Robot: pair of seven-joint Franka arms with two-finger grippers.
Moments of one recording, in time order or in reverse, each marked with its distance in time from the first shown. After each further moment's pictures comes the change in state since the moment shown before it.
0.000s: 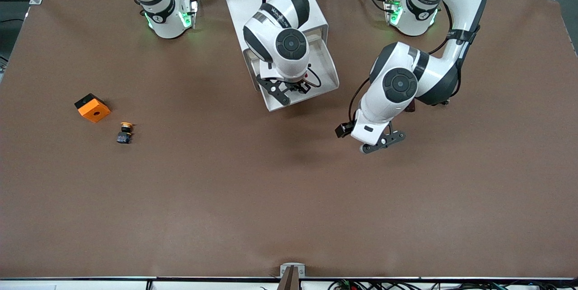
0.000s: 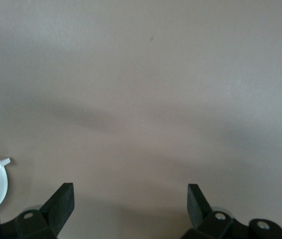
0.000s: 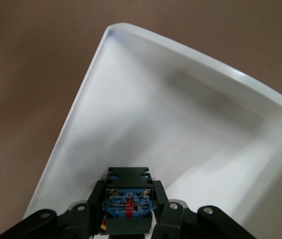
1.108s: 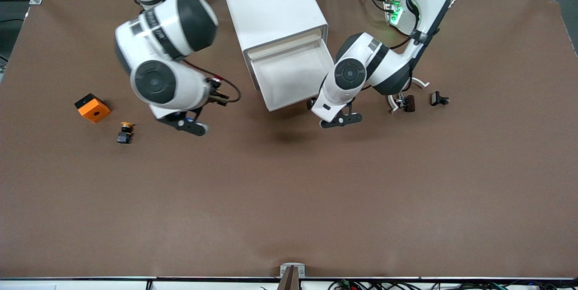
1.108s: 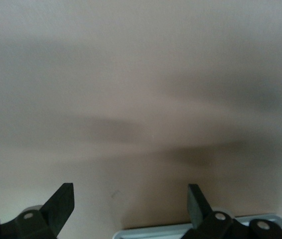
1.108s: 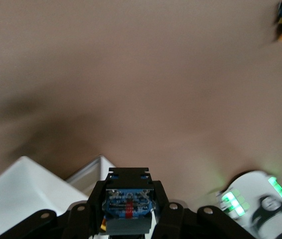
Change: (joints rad) left arm -0.006 0.052 -0.199 -0.061 0.000 -0.011 -0.029; right arm -0.439 -0.141 -0.032 0.168 -0.049 -0.527 -0.863
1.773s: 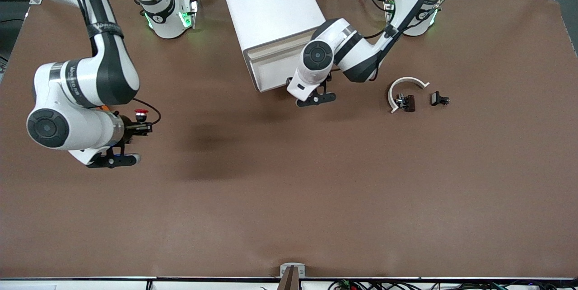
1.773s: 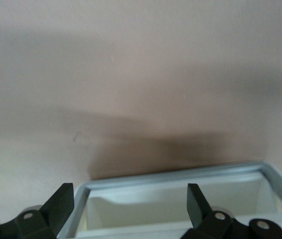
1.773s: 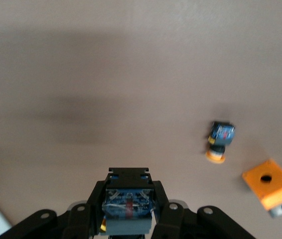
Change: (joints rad) left arm -0.002 0.025 -0.168 -0.021 0.000 0.000 -0.143; right arm -0.300 -0.027 -0.001 -0.292 -0.156 0.361 -0.664
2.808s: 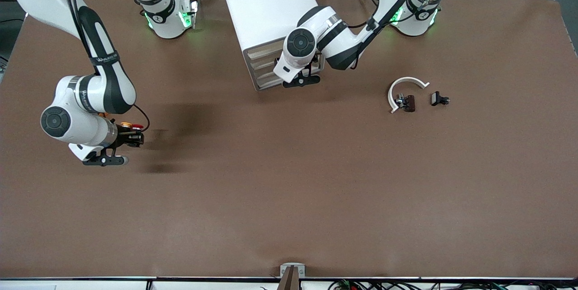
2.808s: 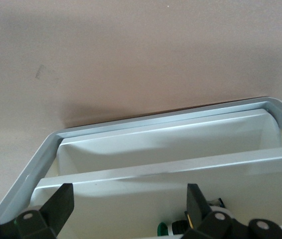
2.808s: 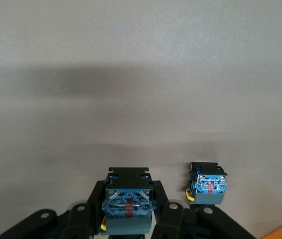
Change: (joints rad) left arm -0.020 0.018 -0.076 -0.027 -0.079 0.003 -0.031; right arm -0.130 0.014 -0.004 -0.398 -0.018 0.546 -0.042
